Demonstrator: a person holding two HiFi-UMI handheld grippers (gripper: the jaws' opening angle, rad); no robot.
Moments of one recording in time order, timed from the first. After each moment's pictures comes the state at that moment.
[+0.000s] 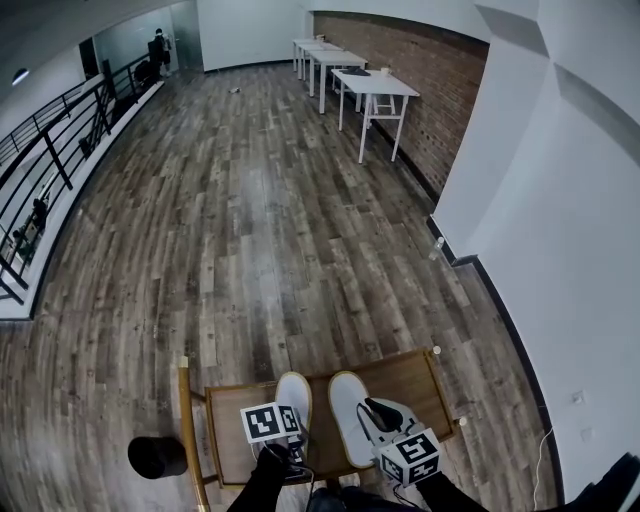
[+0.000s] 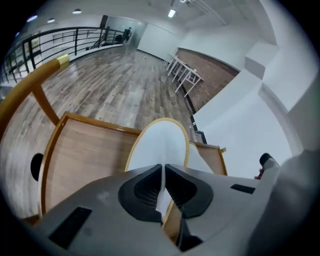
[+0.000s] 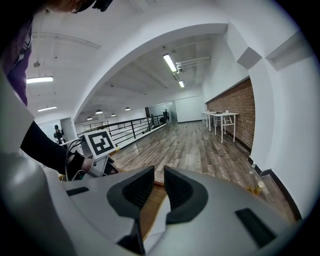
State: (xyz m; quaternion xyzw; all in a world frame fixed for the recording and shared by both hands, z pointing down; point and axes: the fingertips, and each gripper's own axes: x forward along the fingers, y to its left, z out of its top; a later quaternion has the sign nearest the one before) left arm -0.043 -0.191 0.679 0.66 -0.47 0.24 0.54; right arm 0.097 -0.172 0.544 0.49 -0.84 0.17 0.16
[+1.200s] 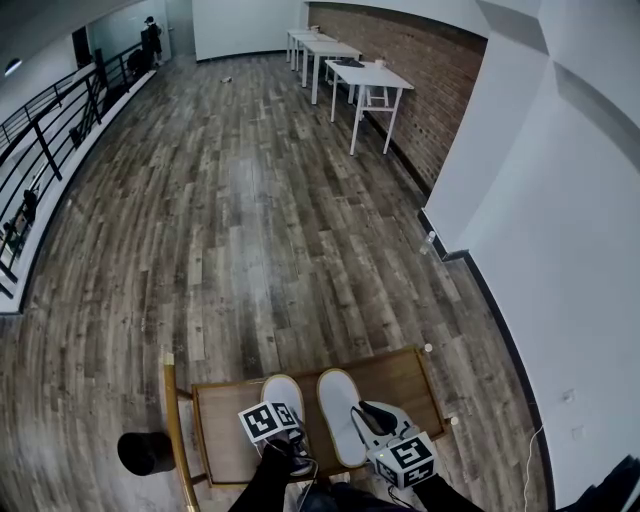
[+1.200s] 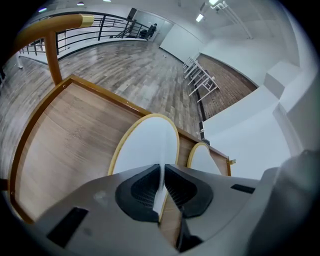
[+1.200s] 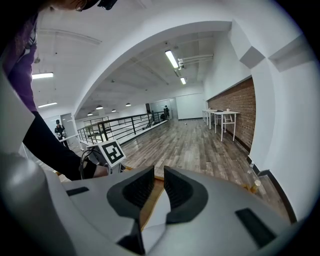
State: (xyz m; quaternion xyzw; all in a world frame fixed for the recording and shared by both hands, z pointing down) left arm -0.028 -0.191 0.729 0.59 -0.50 0.19 0.60; right arm 0.102 -0.168 0.550 0.49 -0.84 0.17 0.19
